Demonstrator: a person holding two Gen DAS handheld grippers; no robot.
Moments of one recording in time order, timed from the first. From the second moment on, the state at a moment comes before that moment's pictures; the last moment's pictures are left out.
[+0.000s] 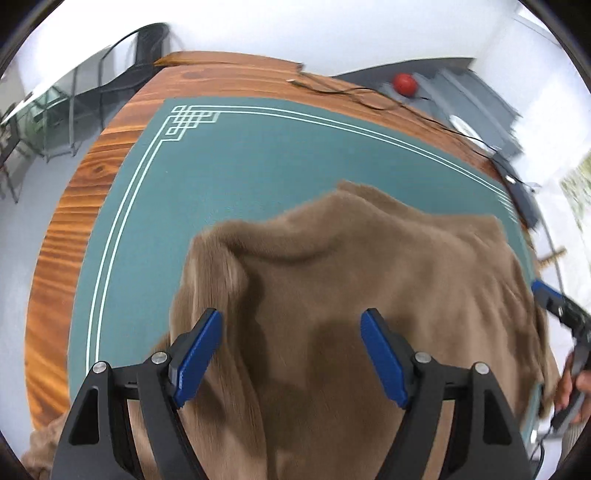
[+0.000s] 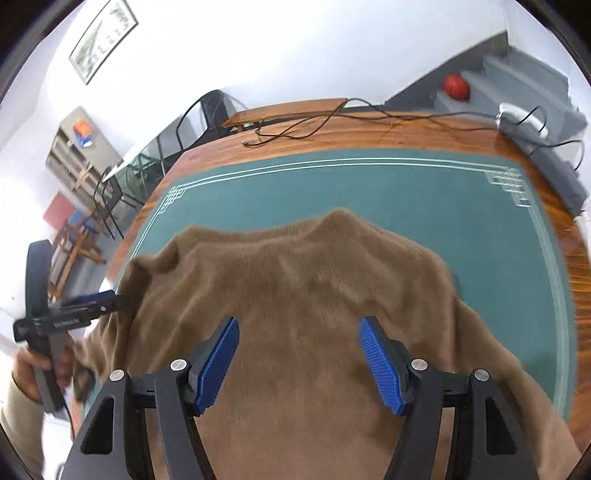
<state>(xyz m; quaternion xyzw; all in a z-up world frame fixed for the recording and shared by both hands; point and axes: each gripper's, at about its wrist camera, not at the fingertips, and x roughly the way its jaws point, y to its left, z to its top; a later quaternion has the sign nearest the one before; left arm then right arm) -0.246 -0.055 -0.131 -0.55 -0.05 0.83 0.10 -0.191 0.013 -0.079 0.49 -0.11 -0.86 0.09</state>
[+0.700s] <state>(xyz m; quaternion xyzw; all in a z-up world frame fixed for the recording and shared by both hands) -0.283 -0.055 -0.170 -0.54 0.02 0.84 0.02 -0.232 0.022 -0.128 0.51 -0.04 -0.86 -0.03</state>
